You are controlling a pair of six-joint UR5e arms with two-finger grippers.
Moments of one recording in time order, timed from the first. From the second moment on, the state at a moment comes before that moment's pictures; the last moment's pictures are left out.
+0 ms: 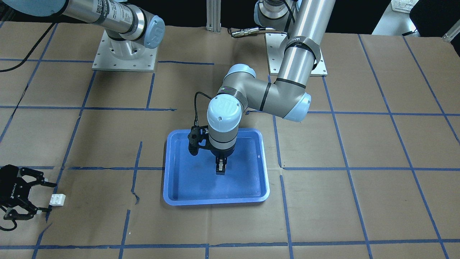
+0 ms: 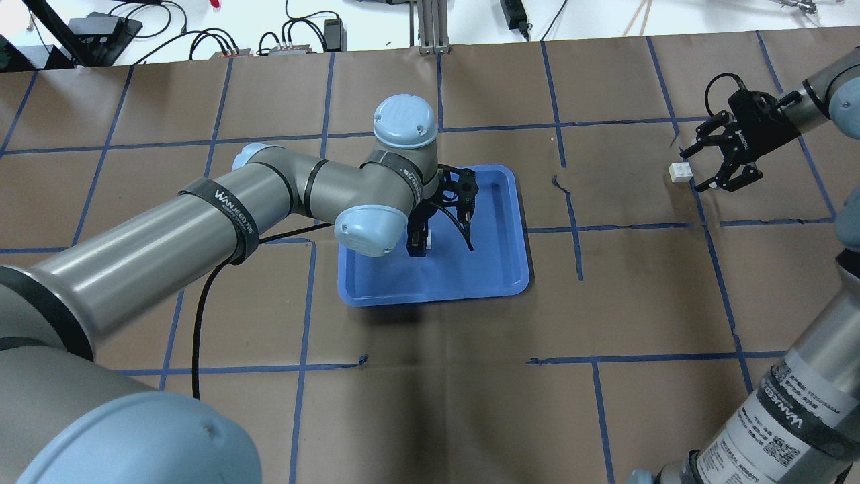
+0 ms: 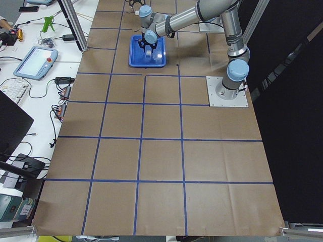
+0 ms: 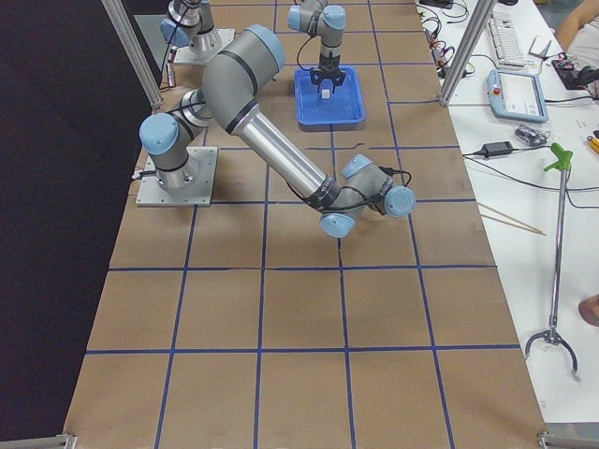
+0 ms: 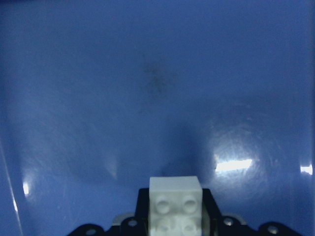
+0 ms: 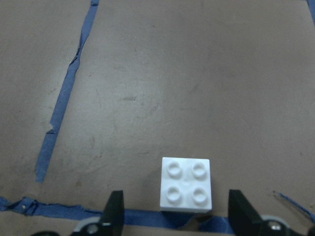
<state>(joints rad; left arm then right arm) -1.92 -2.10 -1.69 -0.95 1.57 1.29 1.02 -0.84 1.38 -1.71 -1.09 -2.32</state>
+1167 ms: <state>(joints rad) -1.87 -1.77 -1.64 -1.32 1.57 0.75 1.02 -0.88 1.37 -1.71 -1.09 -2.31</state>
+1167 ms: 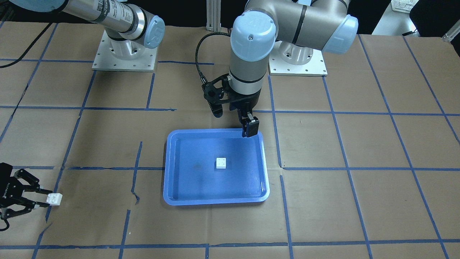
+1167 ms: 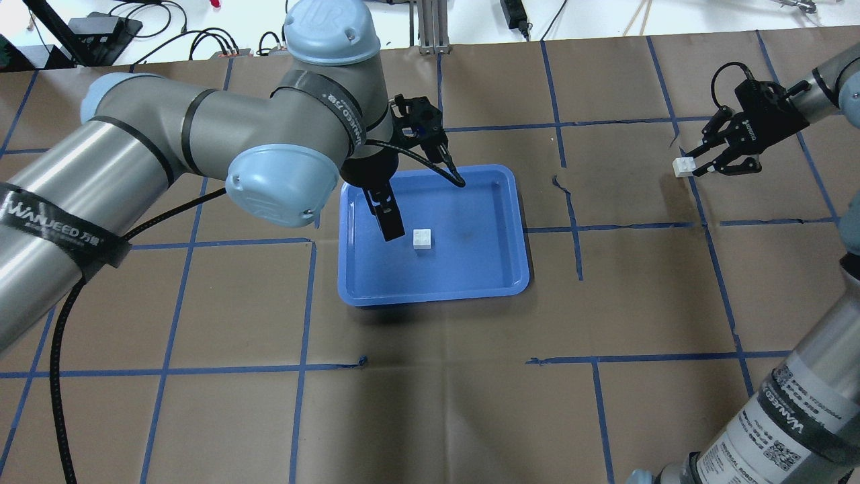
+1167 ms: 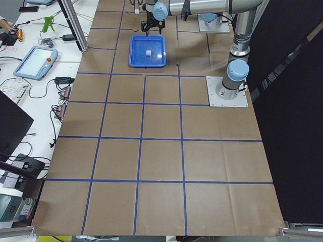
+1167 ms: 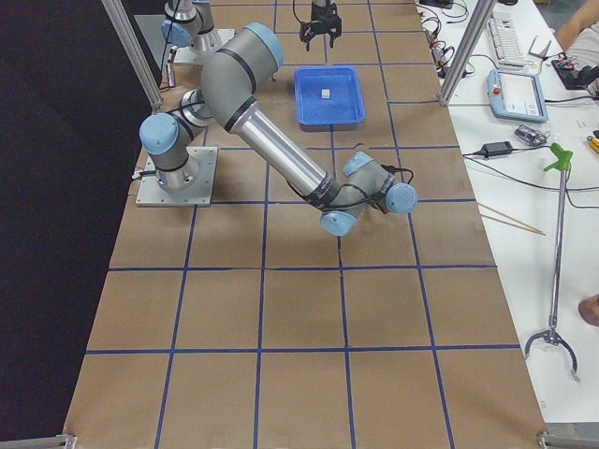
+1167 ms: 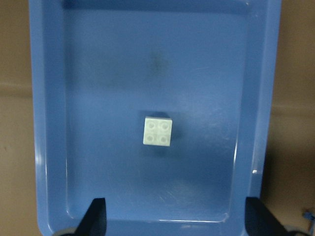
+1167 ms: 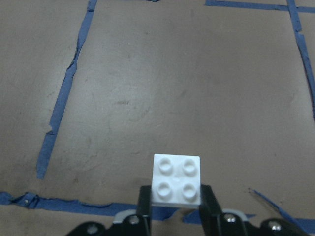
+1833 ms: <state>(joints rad) -1.76 -1.61 -1.61 -1.46 1.57 0.07 1.14 -1.05 1.42 -1.63 -1.09 -2.29</state>
